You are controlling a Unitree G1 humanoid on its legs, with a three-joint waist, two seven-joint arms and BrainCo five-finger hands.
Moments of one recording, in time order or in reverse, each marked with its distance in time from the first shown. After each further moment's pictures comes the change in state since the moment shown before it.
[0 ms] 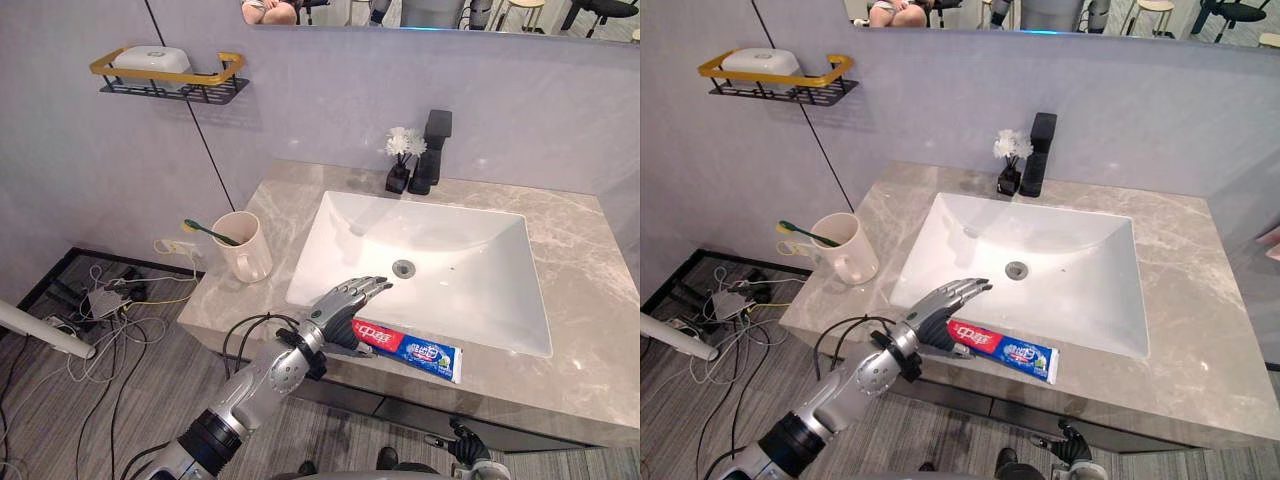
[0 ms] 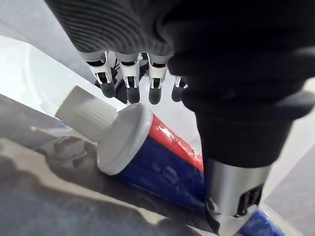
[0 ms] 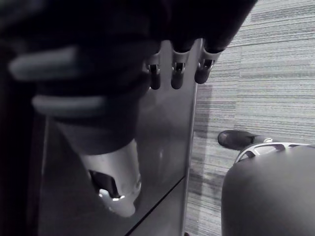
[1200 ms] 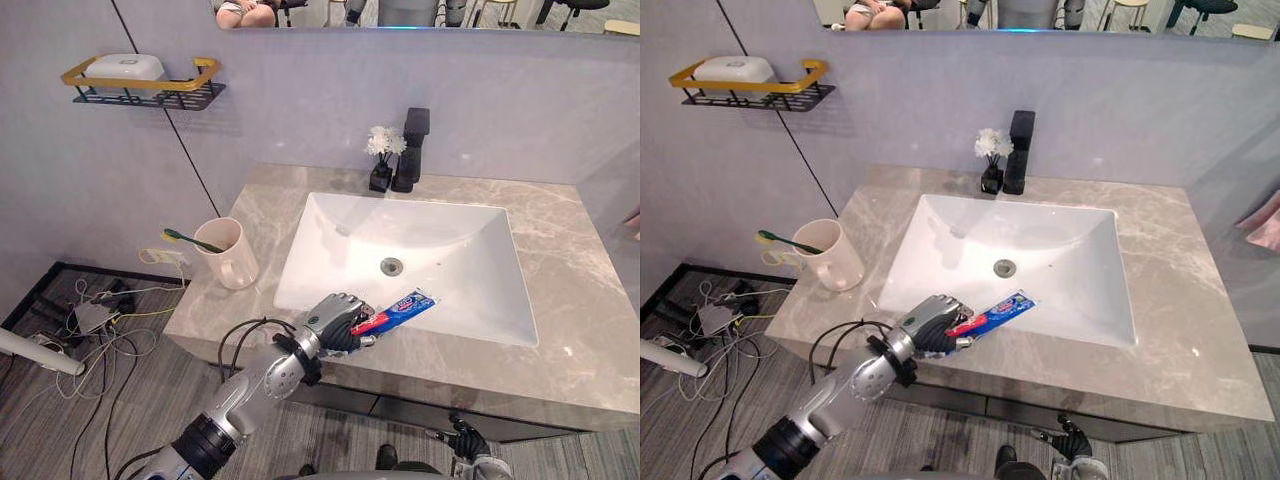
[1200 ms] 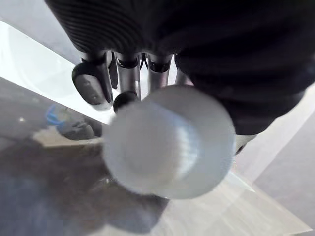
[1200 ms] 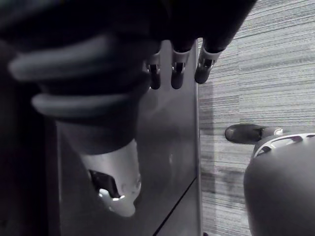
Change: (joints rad) left arm 0.069 0.031 0.024 -0.035 -0.030 -0.018 0.001; right arm 0.005 -0.003 -0.013 -0.042 0.060 -0.002 0.013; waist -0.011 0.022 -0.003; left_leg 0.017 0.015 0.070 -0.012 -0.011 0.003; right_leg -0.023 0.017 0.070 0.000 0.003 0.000
